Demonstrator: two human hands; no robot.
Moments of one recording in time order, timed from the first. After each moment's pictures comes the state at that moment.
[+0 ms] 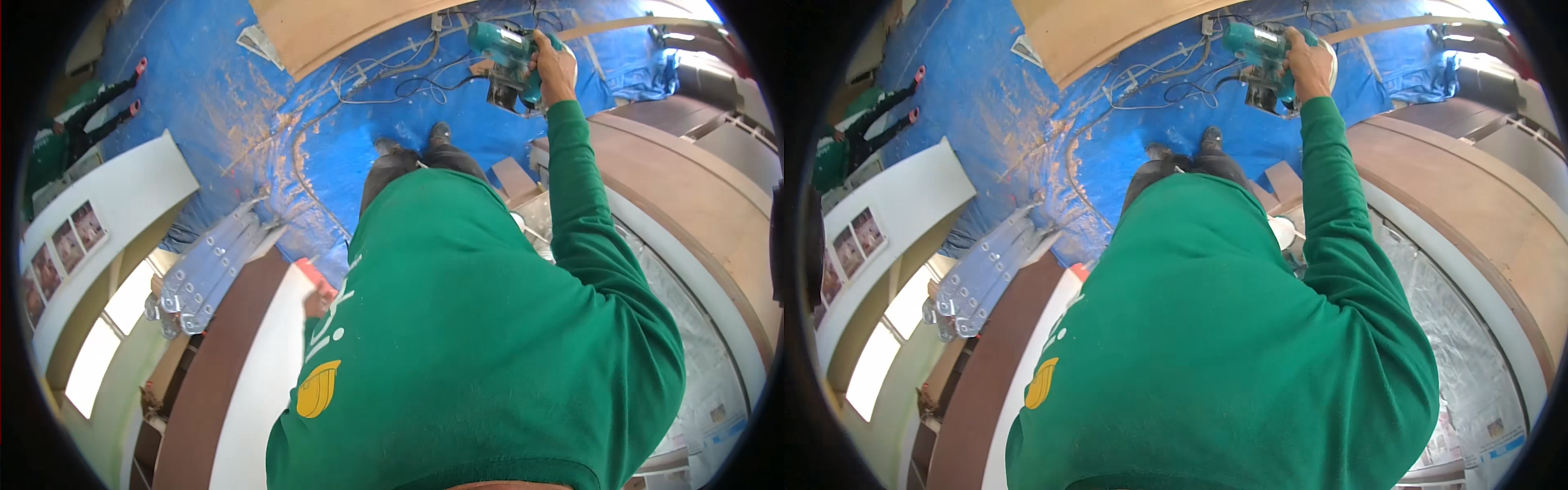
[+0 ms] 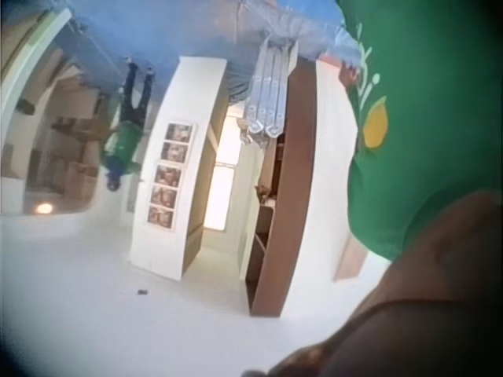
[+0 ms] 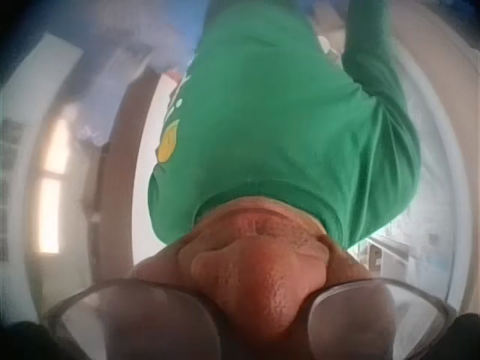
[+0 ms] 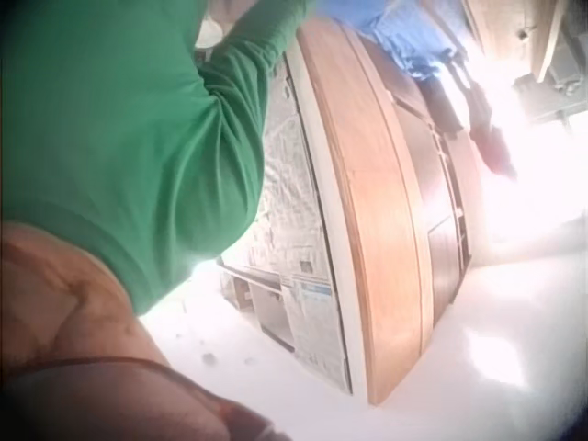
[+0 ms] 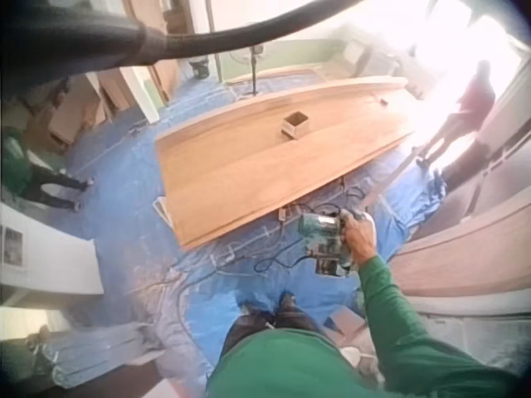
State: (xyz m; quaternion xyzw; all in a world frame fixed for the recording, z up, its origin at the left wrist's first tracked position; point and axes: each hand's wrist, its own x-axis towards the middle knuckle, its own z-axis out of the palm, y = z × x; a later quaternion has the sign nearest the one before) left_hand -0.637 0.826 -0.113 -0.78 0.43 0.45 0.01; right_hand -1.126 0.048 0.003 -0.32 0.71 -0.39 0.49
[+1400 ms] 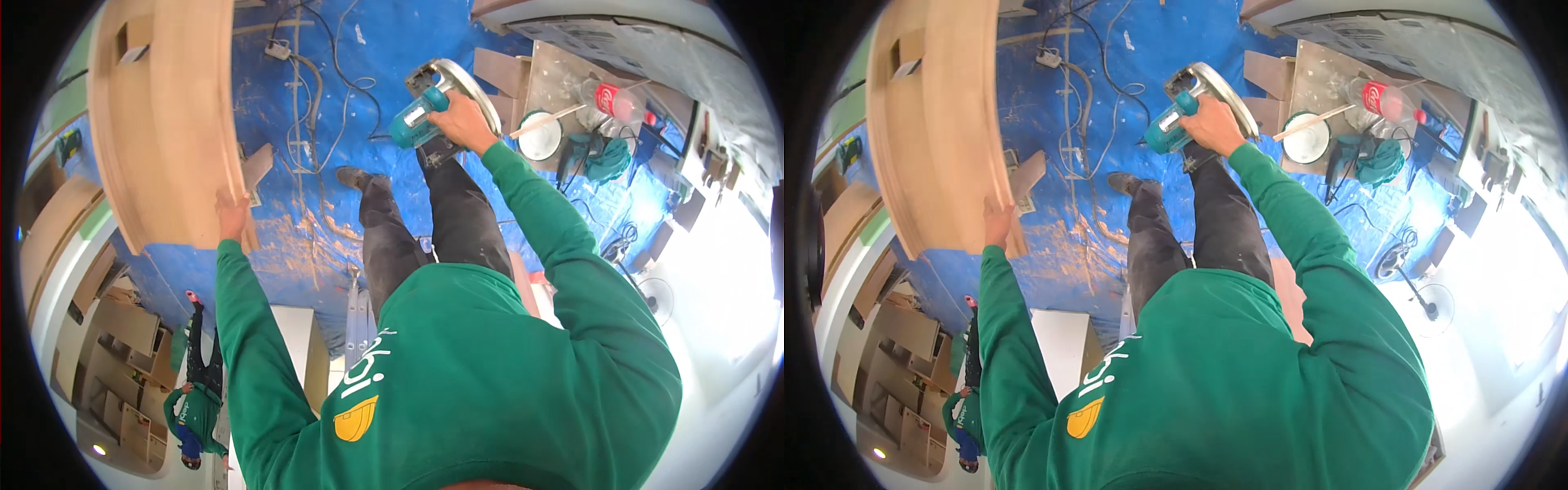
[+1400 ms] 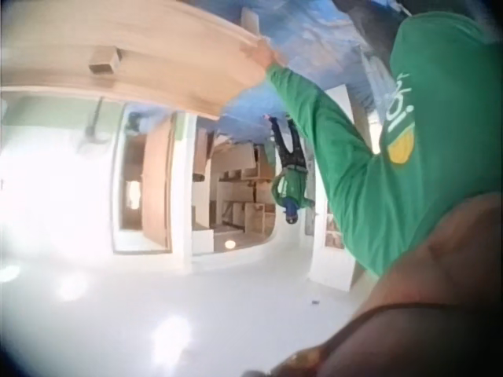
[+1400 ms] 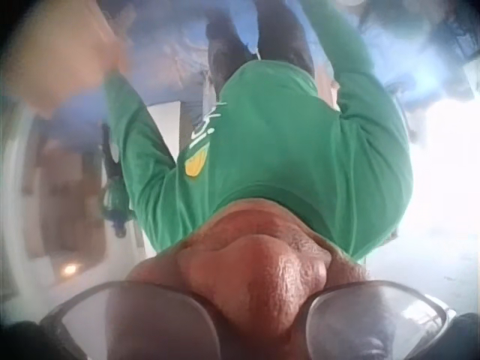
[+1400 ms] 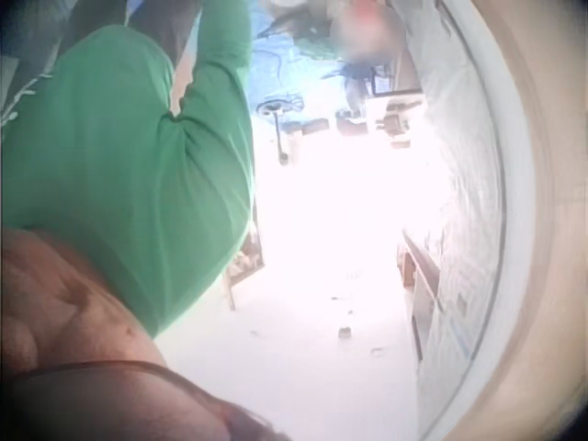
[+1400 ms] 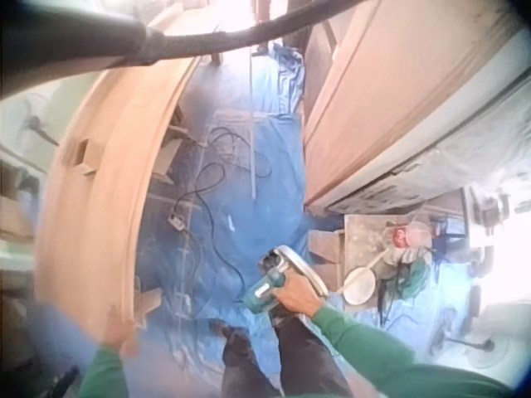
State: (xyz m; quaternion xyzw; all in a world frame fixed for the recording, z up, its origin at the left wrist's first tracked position) left_hand -0.652 0.011 -0.200 -0.69 0.63 0.34 0.13; right_hand -1.189 0.299 -0.171 -0.27 0.85 -0.19 0.42
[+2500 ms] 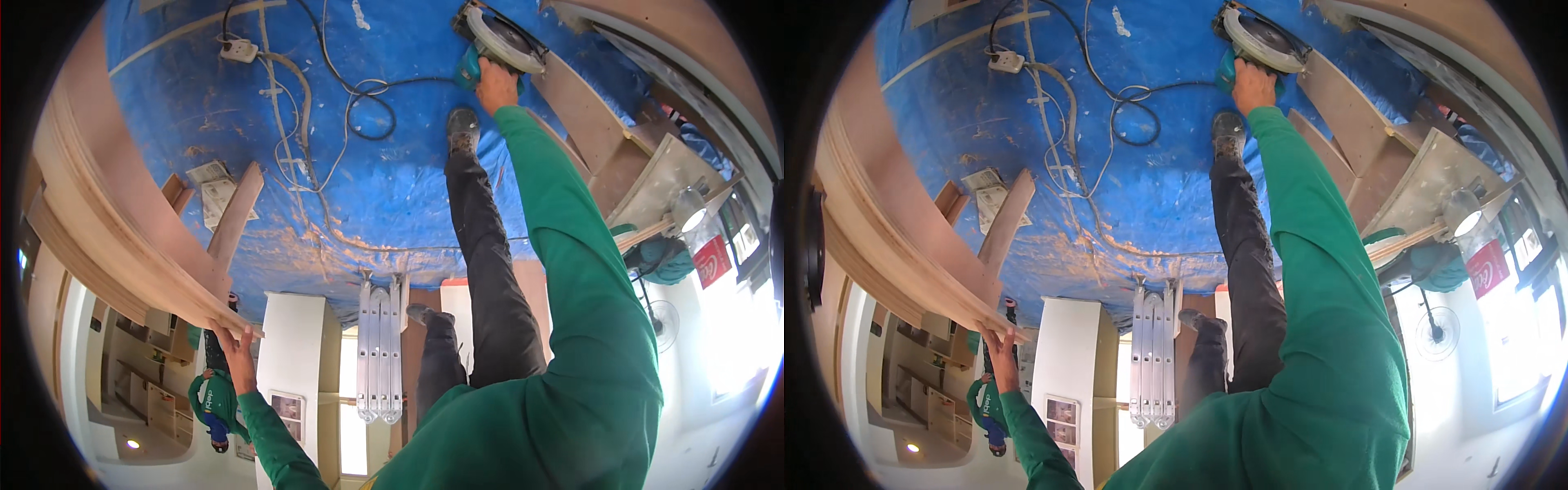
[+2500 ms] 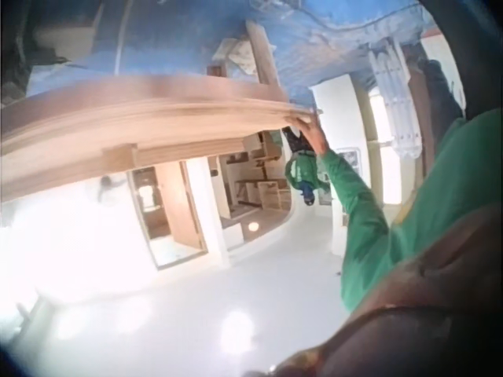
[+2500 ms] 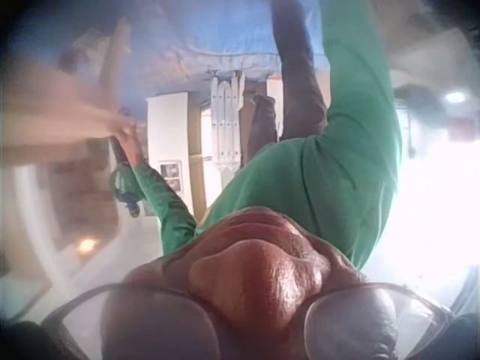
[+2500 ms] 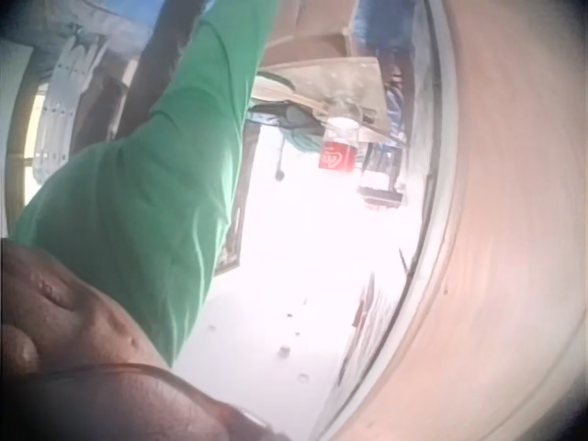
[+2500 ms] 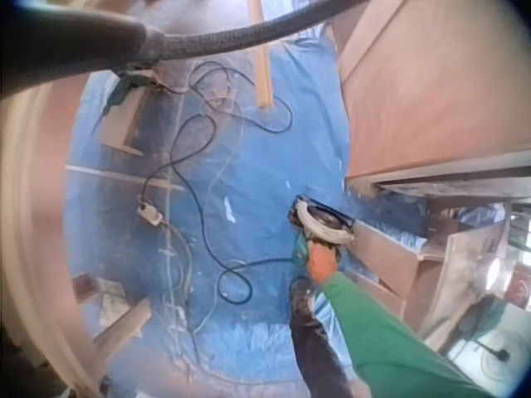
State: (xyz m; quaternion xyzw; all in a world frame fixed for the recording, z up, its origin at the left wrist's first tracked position) left_hand -0.742 0.032 -0.164 -0.76 0.48 0.39 0.20; right_hand -1.307 0.283 -0.672 -0.39 0.87 0.00 0.29
